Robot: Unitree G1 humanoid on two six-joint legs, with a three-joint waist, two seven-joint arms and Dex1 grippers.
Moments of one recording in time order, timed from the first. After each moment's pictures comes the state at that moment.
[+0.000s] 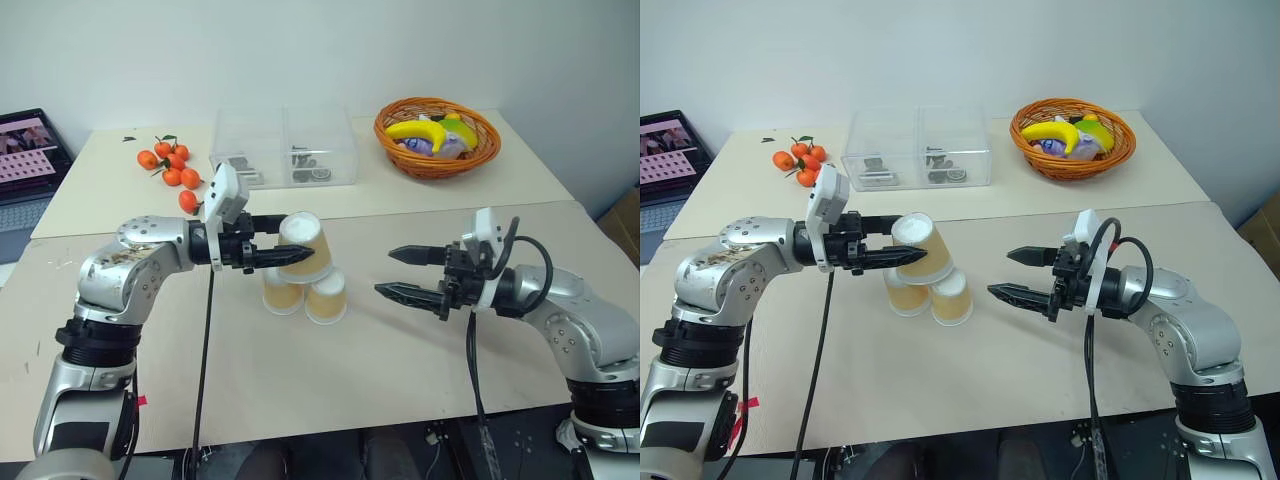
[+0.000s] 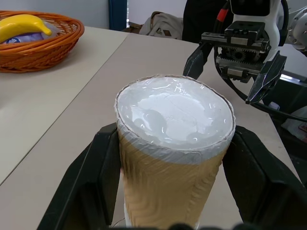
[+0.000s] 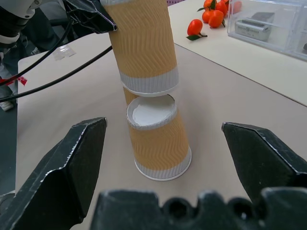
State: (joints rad) left arm -0.66 0.66 -0.02 -0.10 -0.59 0.66 -1.09; right arm -0.38 -0.70 -0.09 -0.31 0.68 0.69 0.98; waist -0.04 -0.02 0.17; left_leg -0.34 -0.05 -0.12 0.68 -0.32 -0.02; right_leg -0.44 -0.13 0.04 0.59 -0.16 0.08
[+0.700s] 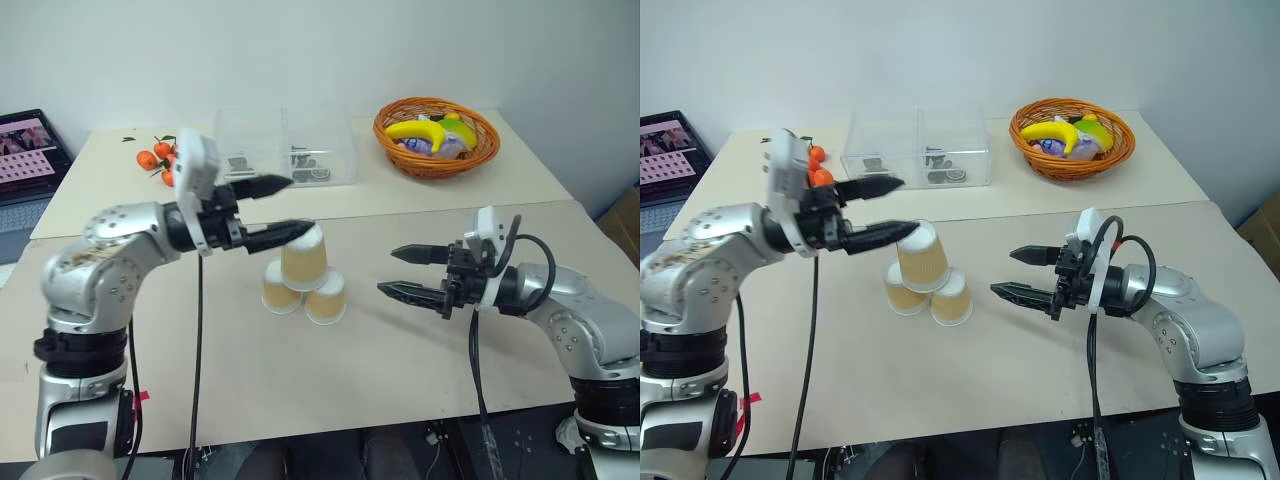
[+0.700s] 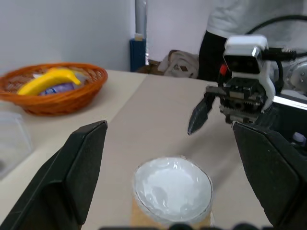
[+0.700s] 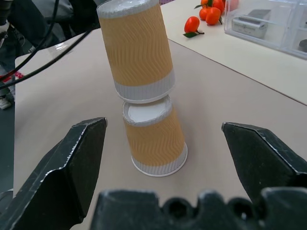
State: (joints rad) left arm -0.64 0.65 0.20 -0.30 -0.75 0.76 -0.87; right arm -0.39 -0.71 -0.09 -0.28 0.68 0.69 0.98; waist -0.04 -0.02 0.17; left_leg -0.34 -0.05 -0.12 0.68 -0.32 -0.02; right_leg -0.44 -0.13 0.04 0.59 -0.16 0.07
